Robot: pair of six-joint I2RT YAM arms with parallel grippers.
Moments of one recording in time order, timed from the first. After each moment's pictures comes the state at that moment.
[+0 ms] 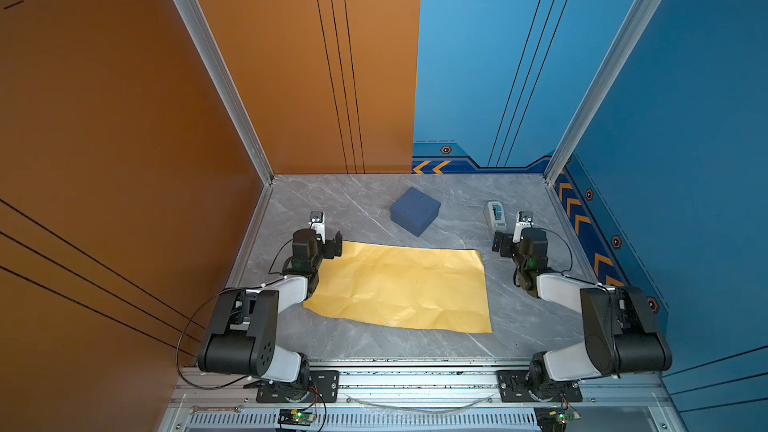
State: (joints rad) left arm -0.10 1.44 0.58 0.46 -0.05 0.05; right arm 0.05 1.44 0.62 0.36 0.17 0.08
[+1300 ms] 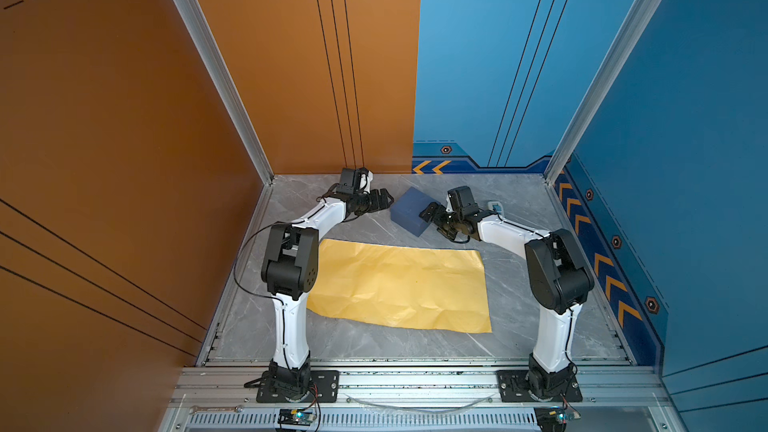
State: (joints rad) left arm -0.25 2.12 1.62 -0.26 0.42 -0.44; right arm 0.40 1.99 1.35 -0.15 -0.27 0.90
